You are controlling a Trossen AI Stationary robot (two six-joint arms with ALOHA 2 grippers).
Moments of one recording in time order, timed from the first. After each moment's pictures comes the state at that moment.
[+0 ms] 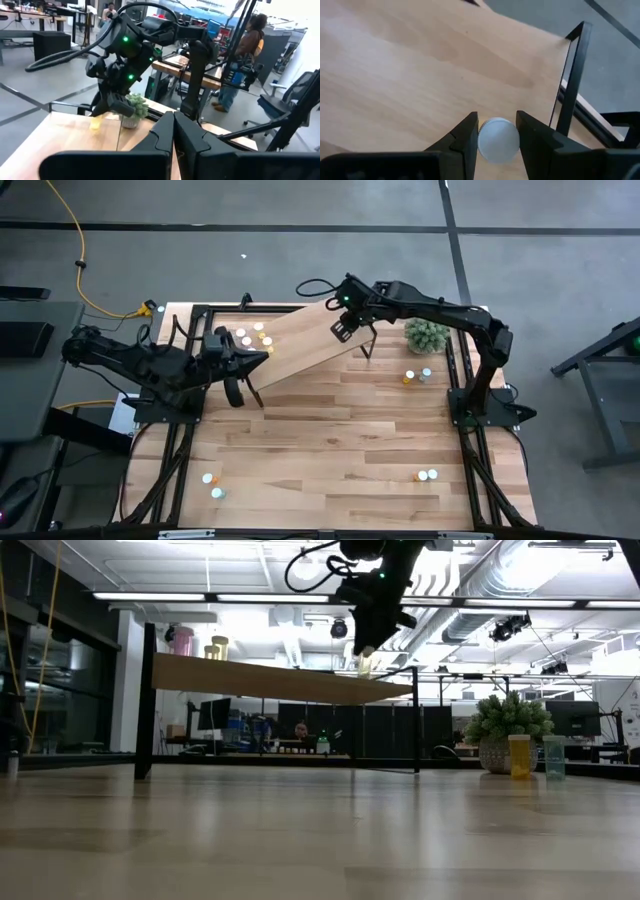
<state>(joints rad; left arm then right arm) -0.23 0.89 0.98 -0.14 -0.69 -0.27 -0.39 1.79 1.75 -0.98 0.24 0.28</state>
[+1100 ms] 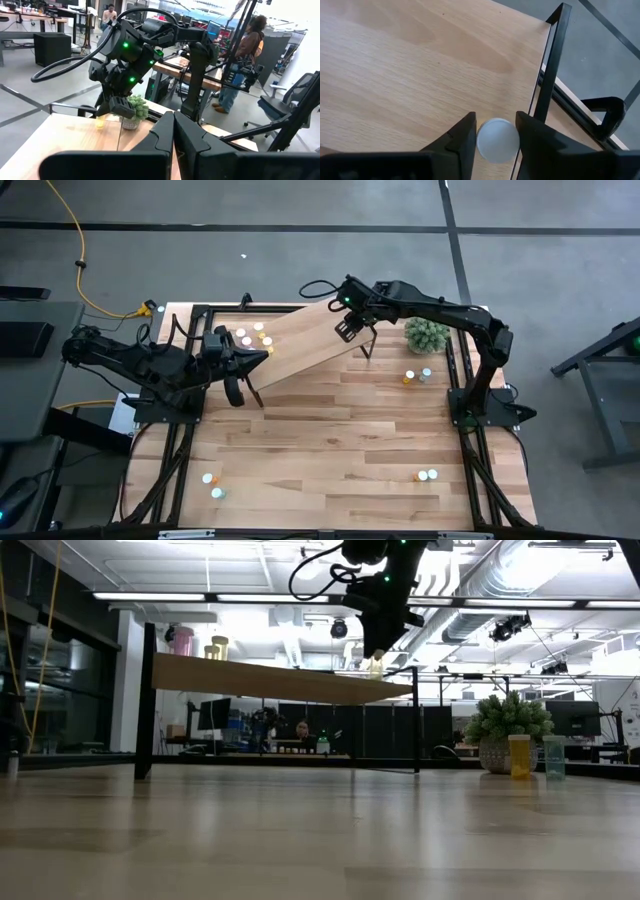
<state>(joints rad) -0.23 0.89 0.98 -0.13 -0.69 -0.27 -0.39 1.79 1.75 -1.05 0.29 0.29</state>
